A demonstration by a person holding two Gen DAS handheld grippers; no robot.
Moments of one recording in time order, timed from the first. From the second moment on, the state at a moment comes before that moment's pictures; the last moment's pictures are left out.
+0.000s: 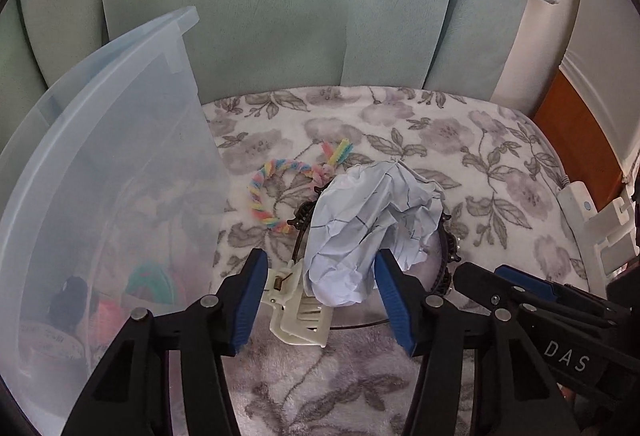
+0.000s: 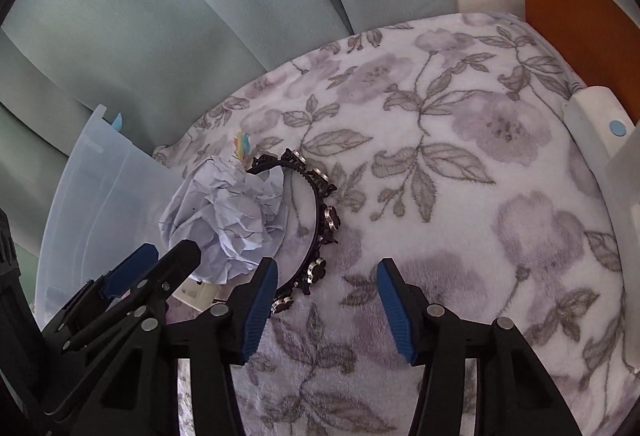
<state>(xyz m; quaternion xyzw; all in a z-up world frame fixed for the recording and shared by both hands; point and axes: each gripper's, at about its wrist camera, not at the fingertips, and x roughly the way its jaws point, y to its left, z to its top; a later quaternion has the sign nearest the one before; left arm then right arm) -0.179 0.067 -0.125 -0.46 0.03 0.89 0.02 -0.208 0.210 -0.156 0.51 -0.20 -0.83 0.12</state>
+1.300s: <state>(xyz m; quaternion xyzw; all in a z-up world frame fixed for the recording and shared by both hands) -0.175 0.063 -0.118 -0.45 0.01 0.89 0.07 -0.250 0.194 -0.167 0.50 -0.15 -0.85 0.09</state>
